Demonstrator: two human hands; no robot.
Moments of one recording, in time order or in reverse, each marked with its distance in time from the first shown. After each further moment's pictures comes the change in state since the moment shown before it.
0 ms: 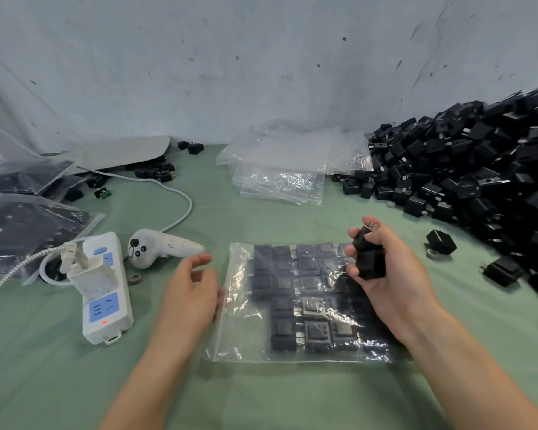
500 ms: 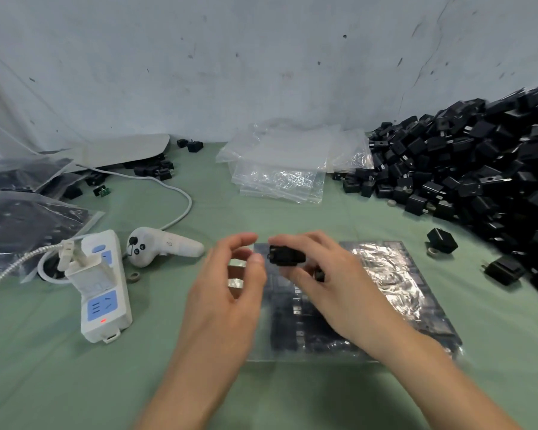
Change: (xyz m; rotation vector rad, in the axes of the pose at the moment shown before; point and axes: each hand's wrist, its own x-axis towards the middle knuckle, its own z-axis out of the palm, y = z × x) left_hand -0.052 0.025 0.018 0.014 -0.093 0.517; right_hand -0.021 0.023 0.023 -1.217 -0.501 -0.647
